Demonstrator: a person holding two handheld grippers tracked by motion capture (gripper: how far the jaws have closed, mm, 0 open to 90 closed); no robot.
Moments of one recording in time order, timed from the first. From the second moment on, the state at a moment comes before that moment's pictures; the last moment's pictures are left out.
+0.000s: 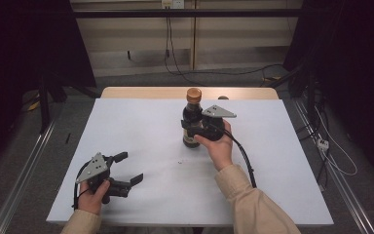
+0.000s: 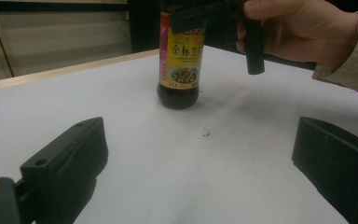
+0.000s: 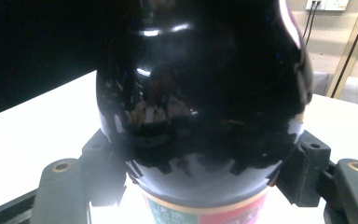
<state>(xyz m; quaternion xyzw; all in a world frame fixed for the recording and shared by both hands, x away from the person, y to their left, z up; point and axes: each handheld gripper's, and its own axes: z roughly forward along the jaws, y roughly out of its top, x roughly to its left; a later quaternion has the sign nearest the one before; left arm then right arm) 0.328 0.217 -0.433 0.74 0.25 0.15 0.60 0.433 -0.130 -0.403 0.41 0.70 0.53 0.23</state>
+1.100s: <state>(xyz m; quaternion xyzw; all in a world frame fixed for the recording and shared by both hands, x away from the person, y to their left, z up) 0.373 0.180 -0.386 0.72 0.30 0.16 0.60 0.436 -0.136 -0.405 0.38 0.72 0.54 0.23</state>
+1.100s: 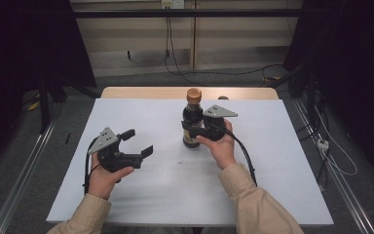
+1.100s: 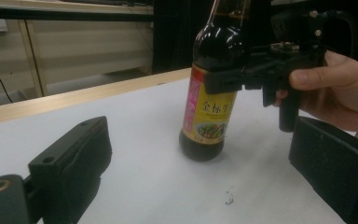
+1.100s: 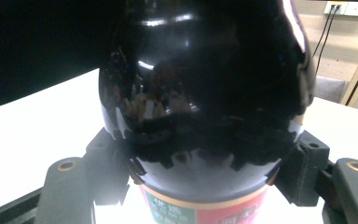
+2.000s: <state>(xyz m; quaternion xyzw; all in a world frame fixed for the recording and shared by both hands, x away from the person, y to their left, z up) 0.405 0.148 -0.364 0.74 0.28 0.13 0.60 0.437 -0.137 -0.406 0.38 0.72 0.54 0.23</state>
